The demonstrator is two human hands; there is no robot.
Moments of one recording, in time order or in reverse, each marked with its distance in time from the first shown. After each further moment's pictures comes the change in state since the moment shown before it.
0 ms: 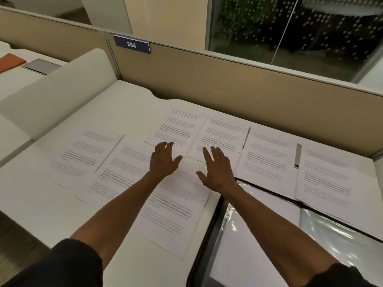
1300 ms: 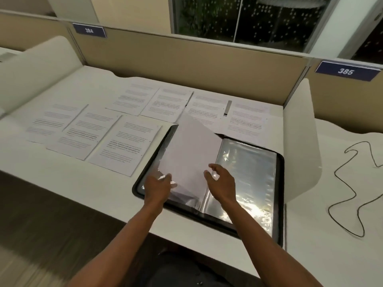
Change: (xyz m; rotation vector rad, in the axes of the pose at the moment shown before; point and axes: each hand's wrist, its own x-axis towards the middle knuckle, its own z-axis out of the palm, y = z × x) left_hand -0.383 0.211 0.059 -0.927 0.037 -0.424; right_hand -0.378 0.103 -0.038 0.823 0.233 0.525
